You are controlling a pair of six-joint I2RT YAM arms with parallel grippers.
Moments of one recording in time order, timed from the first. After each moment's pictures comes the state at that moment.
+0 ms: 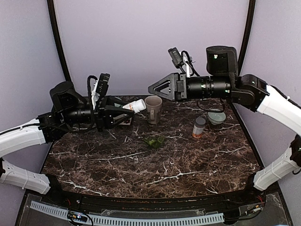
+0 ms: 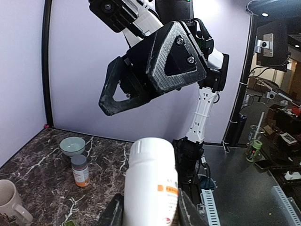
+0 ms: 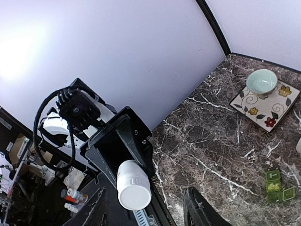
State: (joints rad) left arm -0.81 1.08 0.89 0.23 0.65 -0.13; right arm 1.00 1.38 1.54 -0.41 -0.33 0.58
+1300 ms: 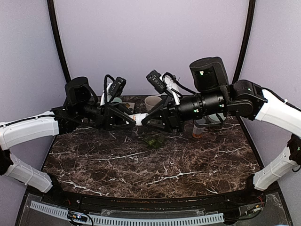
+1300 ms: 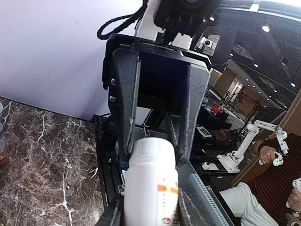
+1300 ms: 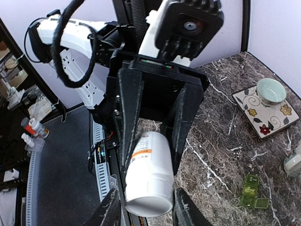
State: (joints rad) left arm -0.74 1.28 0.98 0.28 1.17 -0.45; right arm 1.18 1.40 1.55 -0.58 -0.26 0.15
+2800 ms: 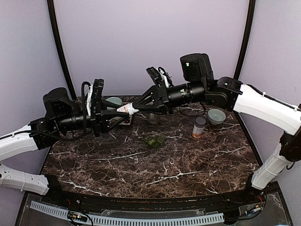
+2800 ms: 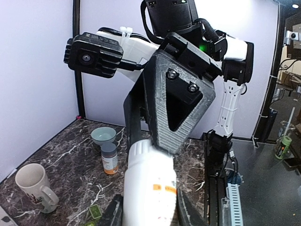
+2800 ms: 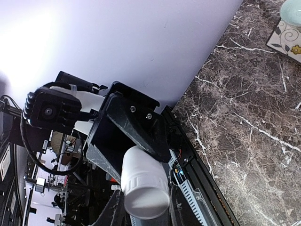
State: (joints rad) left arm -0.86 0.98 0.85 0.12 0.45 -0.05; right arm 1.00 1.55 1.57 -0.36 -0.57 0.85
